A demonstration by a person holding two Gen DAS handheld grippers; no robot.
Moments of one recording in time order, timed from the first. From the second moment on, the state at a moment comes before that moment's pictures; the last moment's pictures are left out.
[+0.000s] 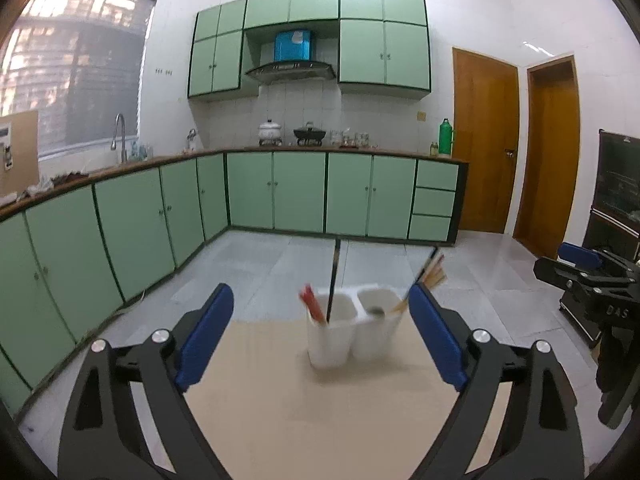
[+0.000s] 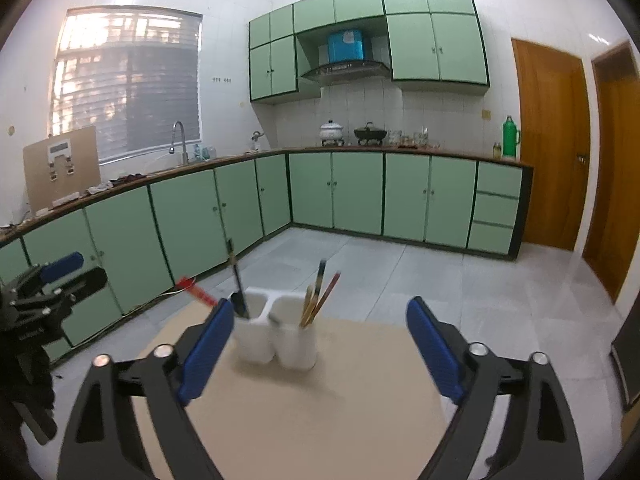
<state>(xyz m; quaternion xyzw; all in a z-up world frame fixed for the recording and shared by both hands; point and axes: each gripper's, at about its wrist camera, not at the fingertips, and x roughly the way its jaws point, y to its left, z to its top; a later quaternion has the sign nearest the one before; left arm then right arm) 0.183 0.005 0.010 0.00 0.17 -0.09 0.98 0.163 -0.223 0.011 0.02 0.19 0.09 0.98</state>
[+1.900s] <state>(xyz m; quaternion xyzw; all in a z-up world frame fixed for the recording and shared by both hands) 0.049 -0.006 -0.002 0.01 0.17 -0.06 0.98 0.035 -0.181 -0.003 0.00 0.19 0.11 0.98</state>
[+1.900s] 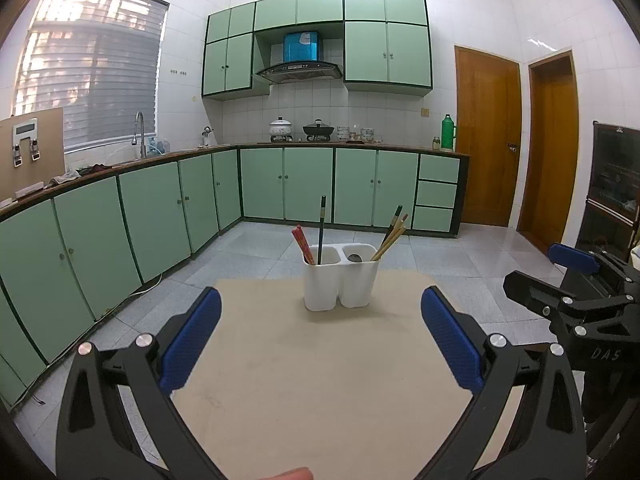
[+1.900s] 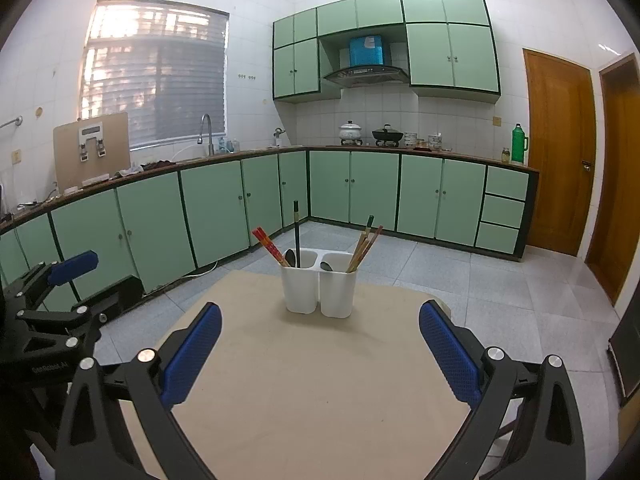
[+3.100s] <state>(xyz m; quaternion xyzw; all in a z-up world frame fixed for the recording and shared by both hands) 0.050 -0.006 -0.002 0.01 0.17 -0.06 0.98 0.036 -0.179 -0.004 0.00 0.19 0.11 0.98</state>
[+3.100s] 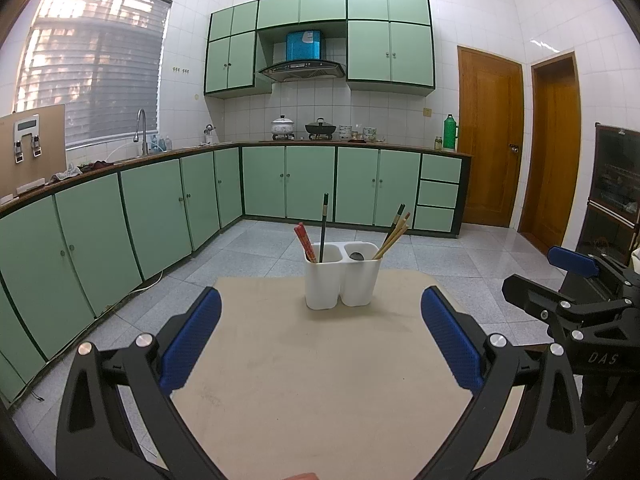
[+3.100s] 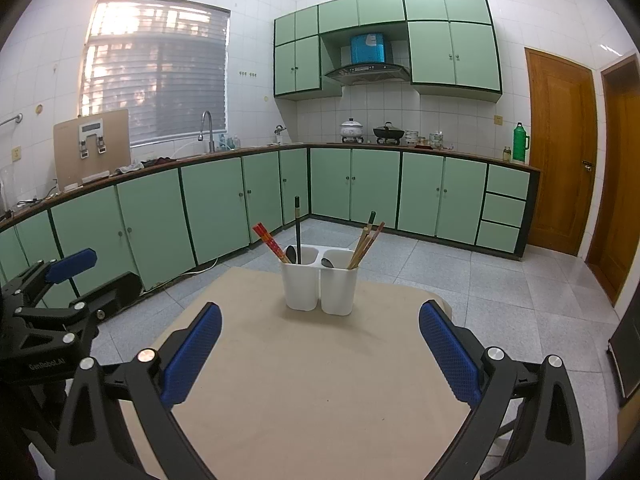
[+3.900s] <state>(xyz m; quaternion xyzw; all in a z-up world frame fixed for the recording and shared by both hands) 0.050 -0.005 -0.007 0.00 0.17 -0.06 0.98 0.037 -0.179 -0.006 0.00 0.19 0.11 0.98</state>
